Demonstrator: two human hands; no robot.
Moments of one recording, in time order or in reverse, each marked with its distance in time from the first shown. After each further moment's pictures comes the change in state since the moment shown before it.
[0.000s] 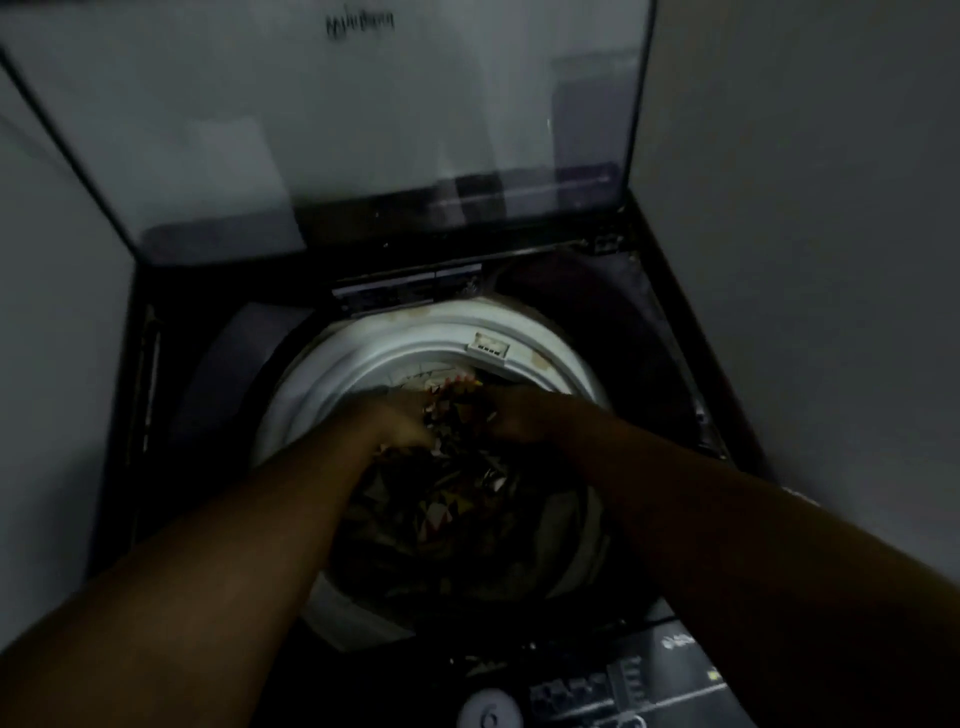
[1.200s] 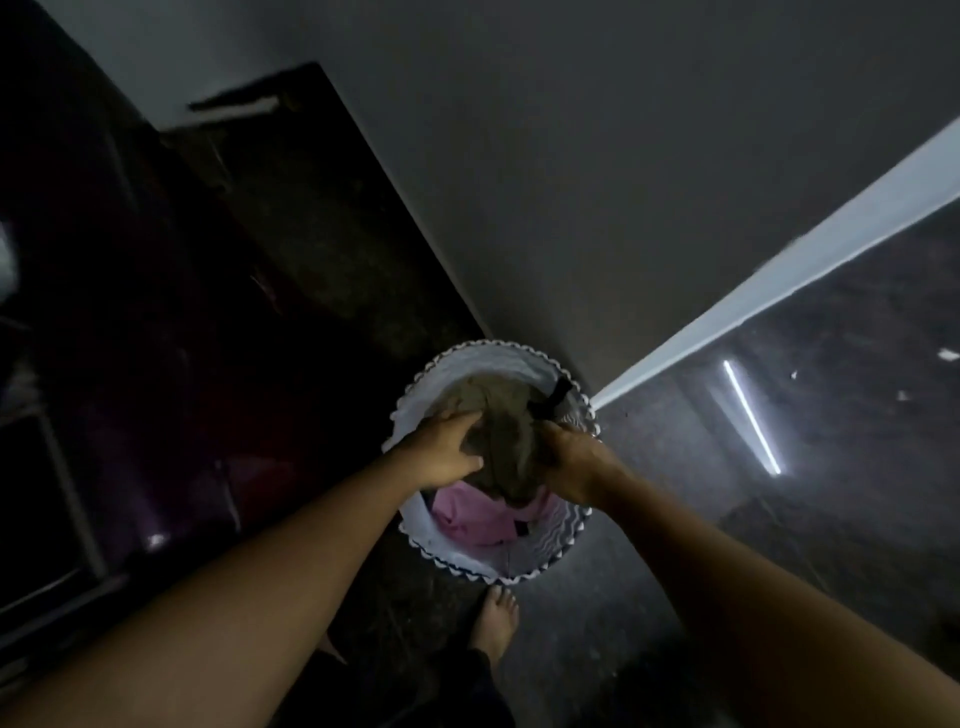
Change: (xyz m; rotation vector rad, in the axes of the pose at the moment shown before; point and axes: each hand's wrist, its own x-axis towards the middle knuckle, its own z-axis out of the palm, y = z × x) left_hand 0.098 0.414 0.349 -0.036 -0.036 0.413; right_hand -0.283 0.487 0.177 0.199 0.300 0.380
